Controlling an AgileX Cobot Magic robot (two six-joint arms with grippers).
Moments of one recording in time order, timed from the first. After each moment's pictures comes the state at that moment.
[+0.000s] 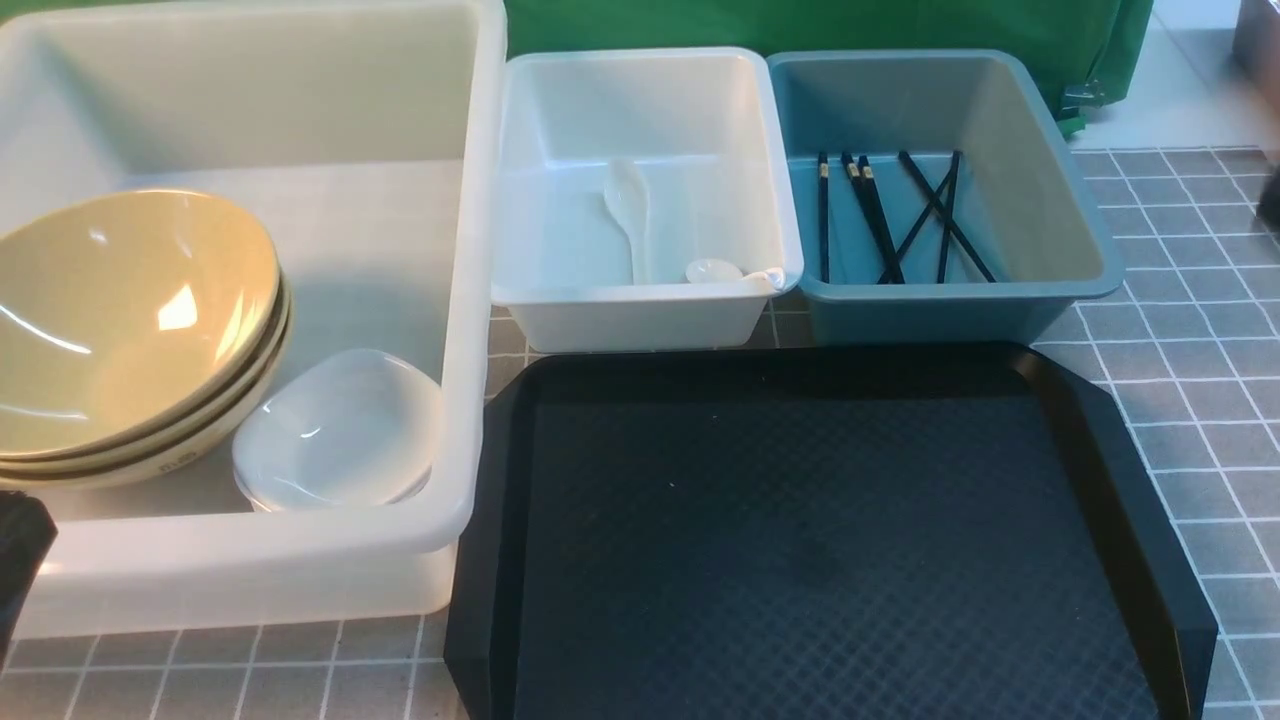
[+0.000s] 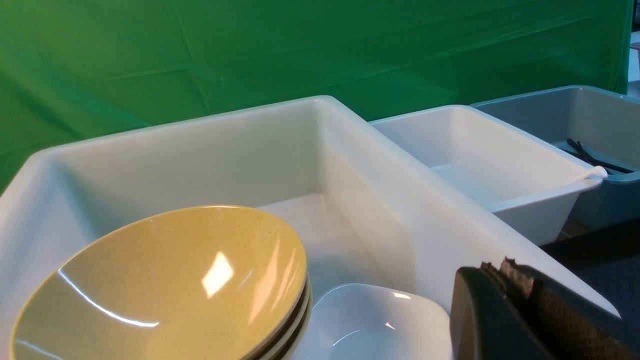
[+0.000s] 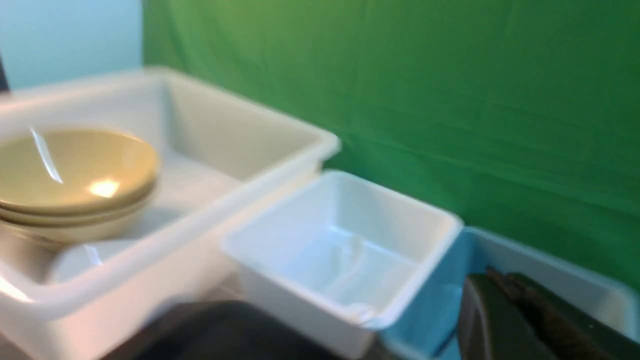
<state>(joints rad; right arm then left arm) 0.56 0.55 -0.52 -0.23 0.10 0.17 -0.15 0.06 -0.28 -0.20 0.36 0.27</state>
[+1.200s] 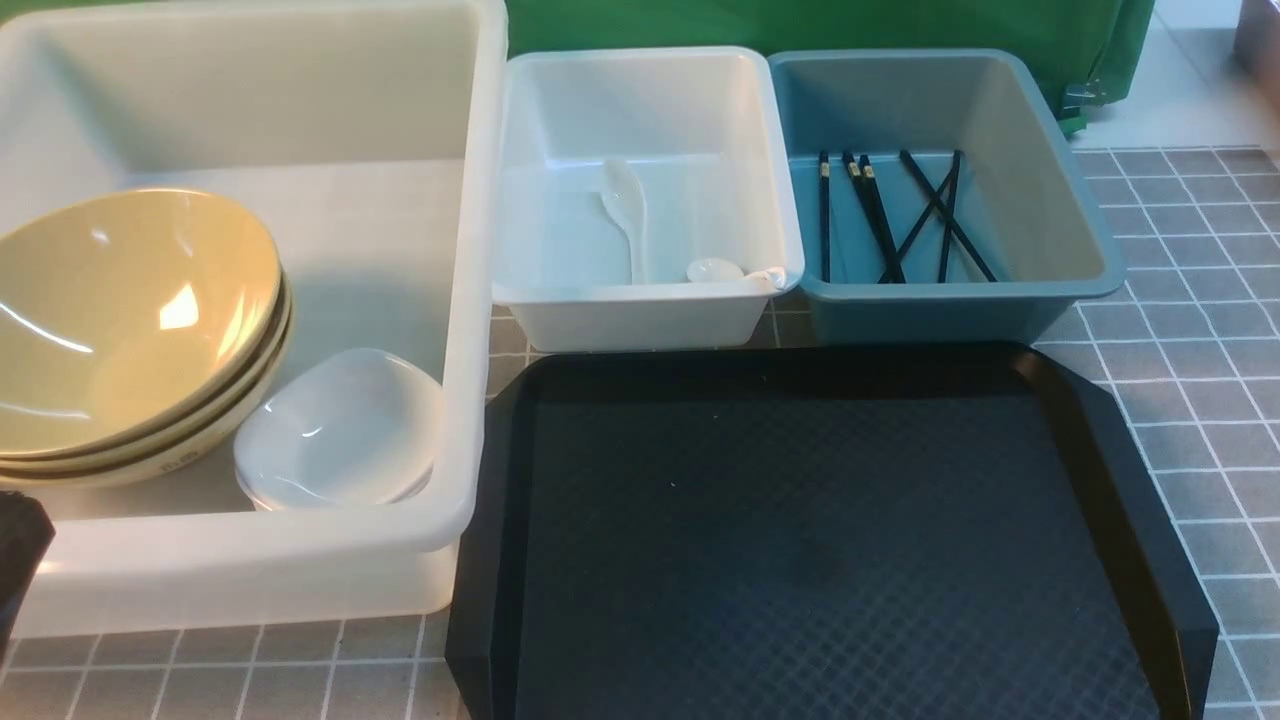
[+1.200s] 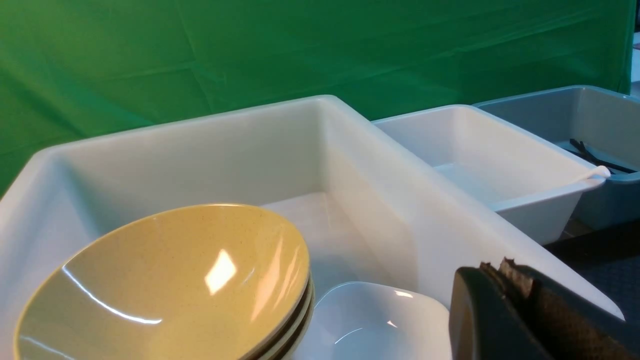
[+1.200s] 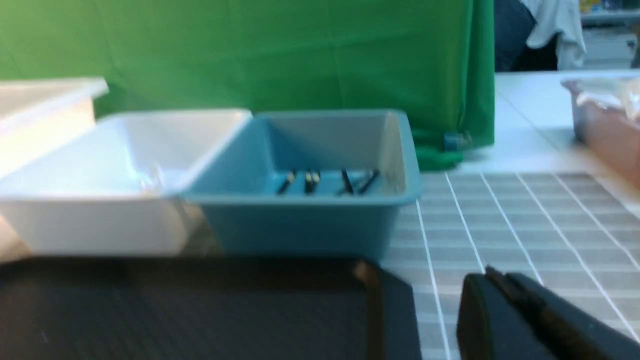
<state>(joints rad) 0.07 -0.01 0.03 0.02 0.10 0.06 -0.15 0.05 -0.28 -0.19 0.36 0.27</state>
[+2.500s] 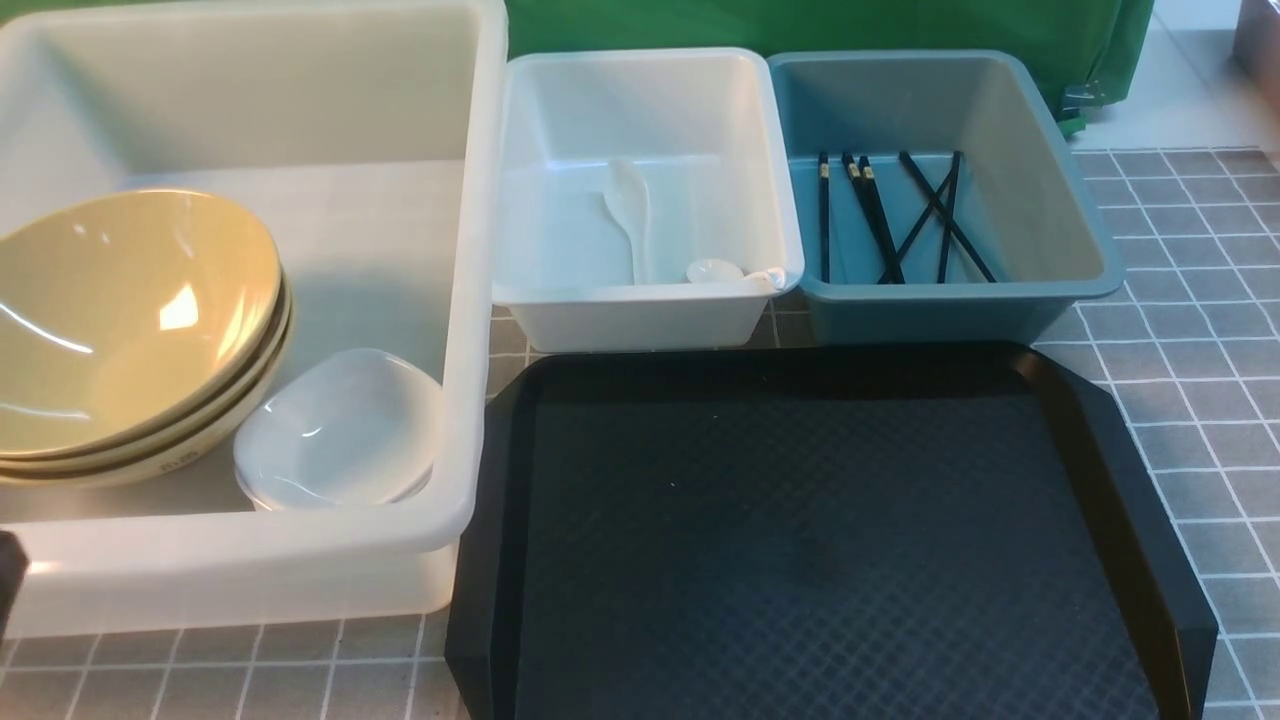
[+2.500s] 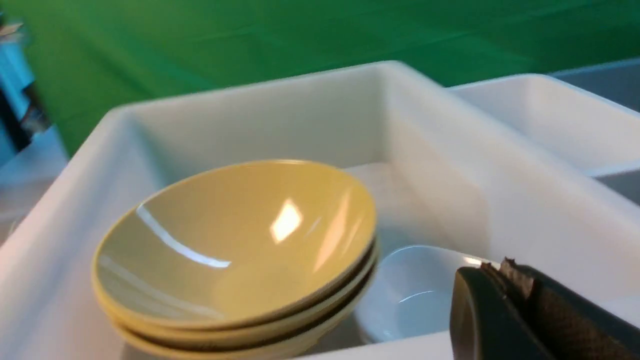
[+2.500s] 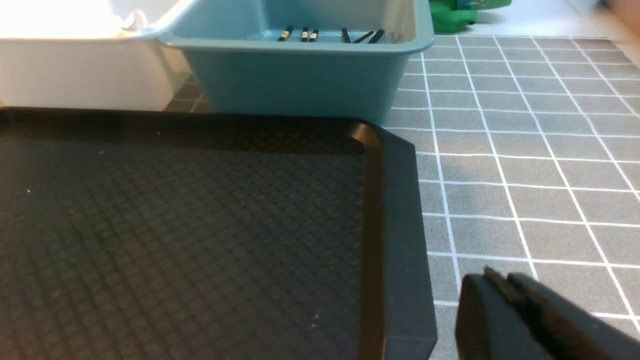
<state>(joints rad) 0.06 -0.01 0.03 0.02 0.32 0.04 -0.02 -0.01 -0.16 -0.04 0.32 0.09</state>
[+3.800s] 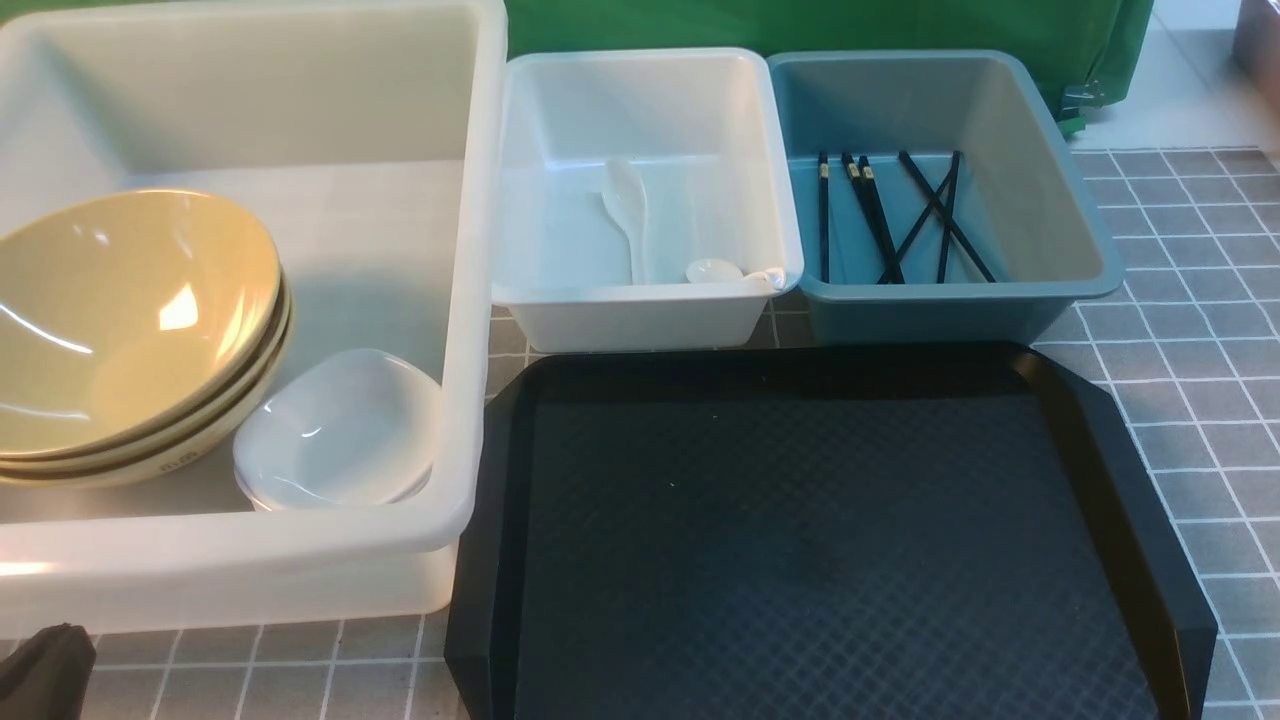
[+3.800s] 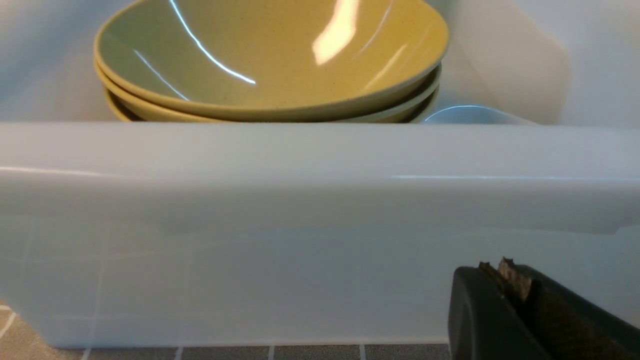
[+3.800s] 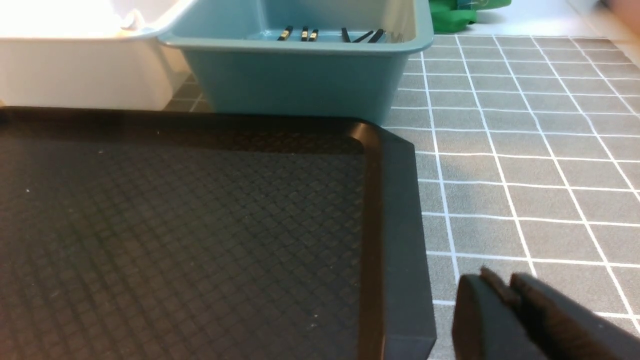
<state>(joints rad) 0.06 -0.01 0.03 0.02 0.32 0.04 0.05 -0.01 0.02 -0.07 0.32 0.02</state>
